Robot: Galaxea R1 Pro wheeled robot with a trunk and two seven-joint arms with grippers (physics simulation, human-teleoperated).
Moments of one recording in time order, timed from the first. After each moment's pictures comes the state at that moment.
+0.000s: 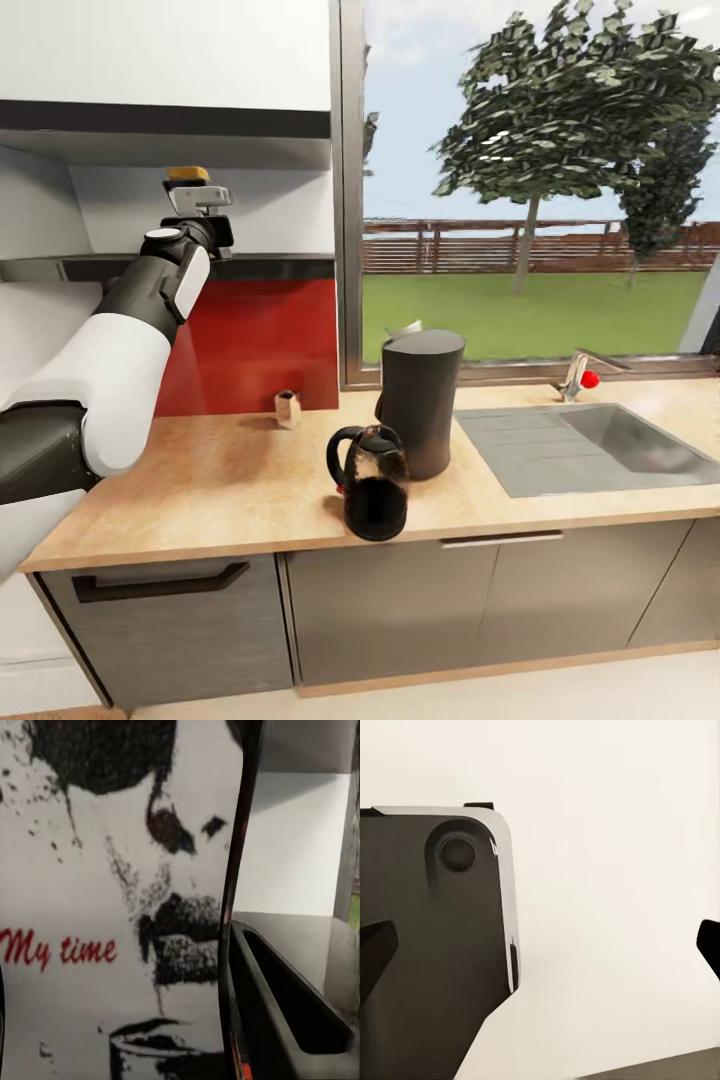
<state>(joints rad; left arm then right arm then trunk) -1.61 0.01 0.04 -0.54 -0.04 0.27 0.14 -0.01 -0.11 0.03 -0.04 -0.08 -0.16 -0.01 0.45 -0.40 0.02</state>
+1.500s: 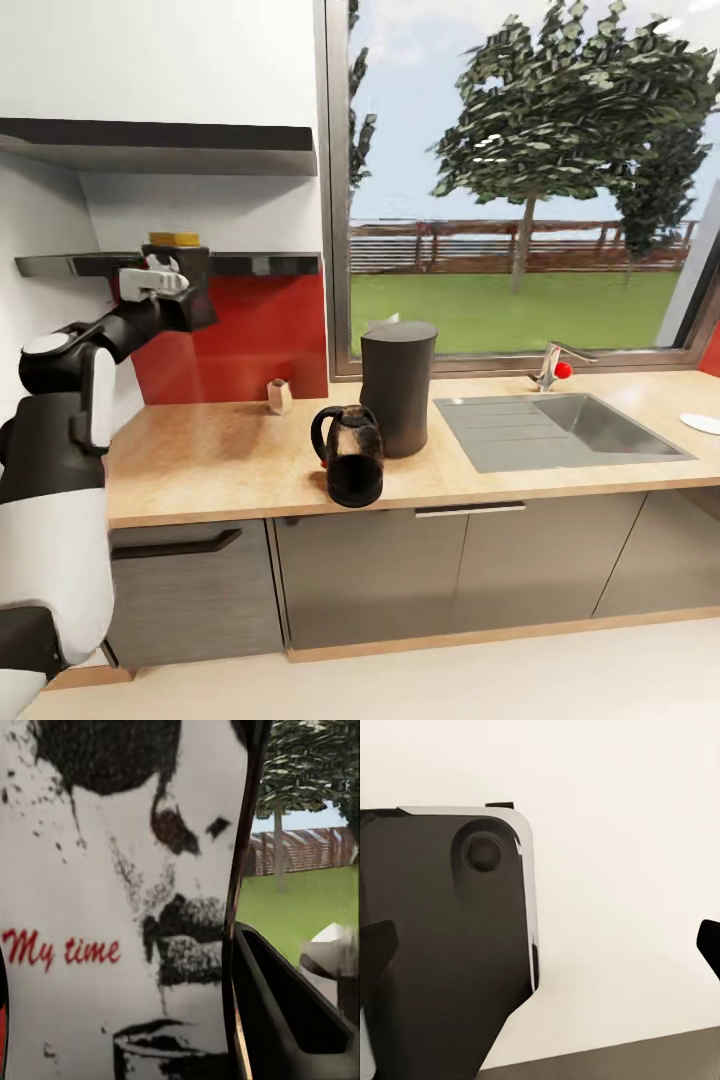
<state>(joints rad) -1.01 0.15 0.20 -1.43 -0.04 0.55 -0.47 -0.01 -0.08 0.03 -0.04 -0.08 -0.16 -0.01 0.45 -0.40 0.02</state>
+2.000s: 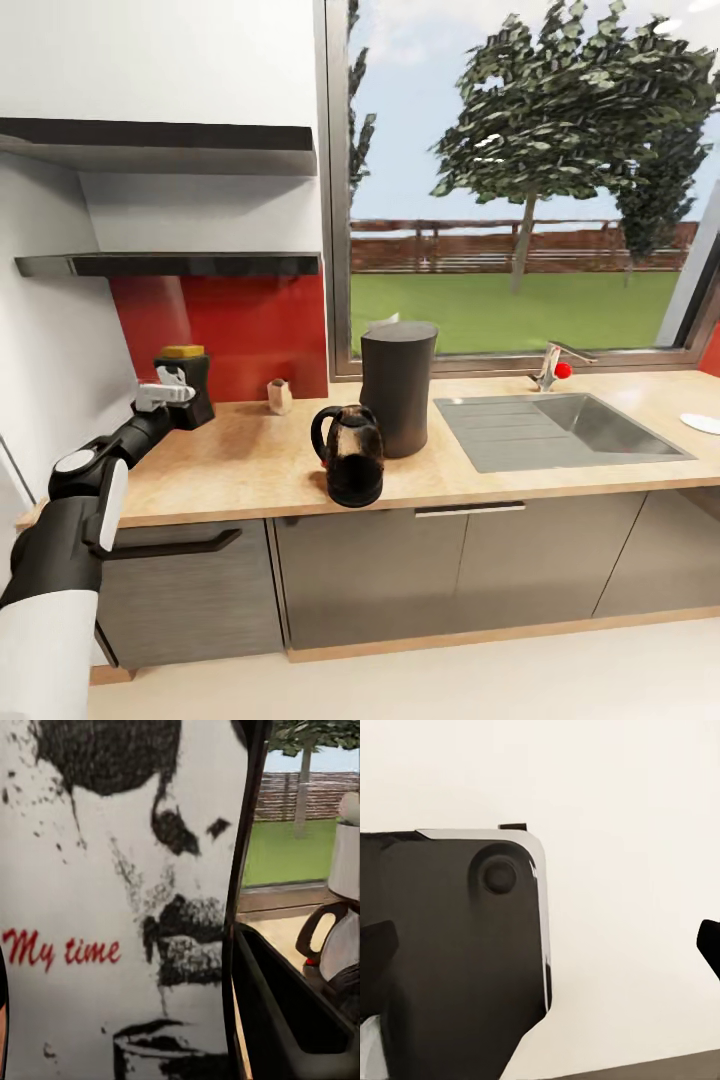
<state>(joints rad) -0.69 0.14 0.30 -1.28 -0.06 0.28 -0.48 -0.01 -0.06 0.03 -0.08 -0.08 -0.16 0.00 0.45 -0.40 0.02</state>
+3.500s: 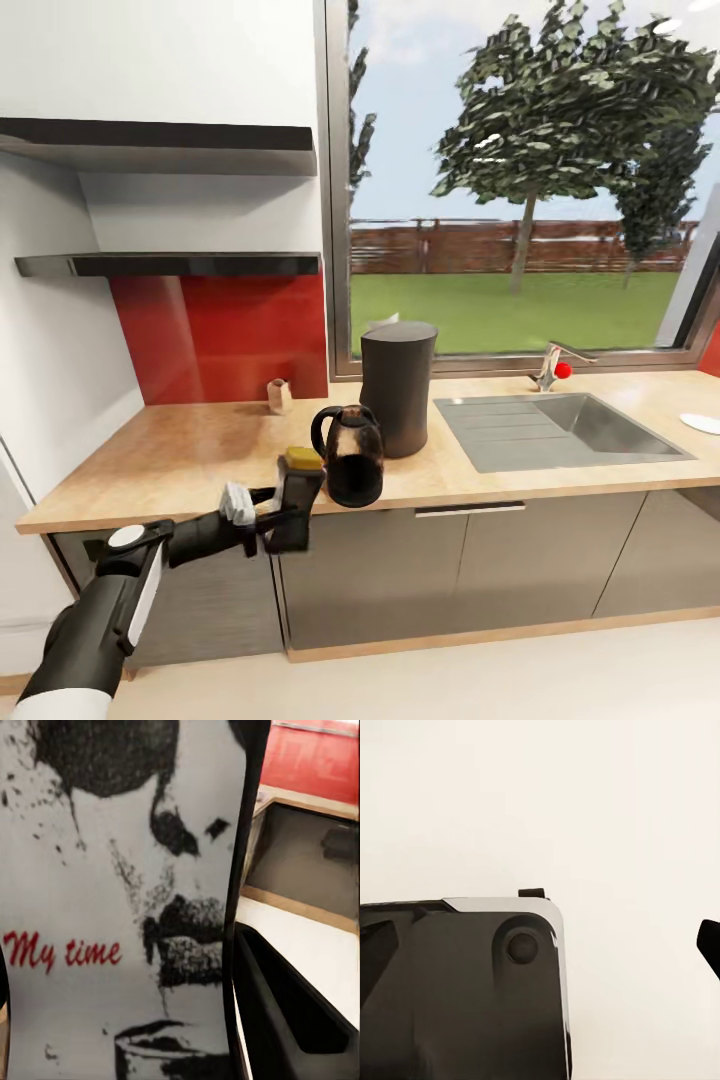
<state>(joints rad) -0.45 0.07 0.17 -1.26 -0.04 0.29 -1.25 -0.01 -0.04 0.02 -0.17 -0.08 -0.22 -0.01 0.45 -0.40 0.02</state>
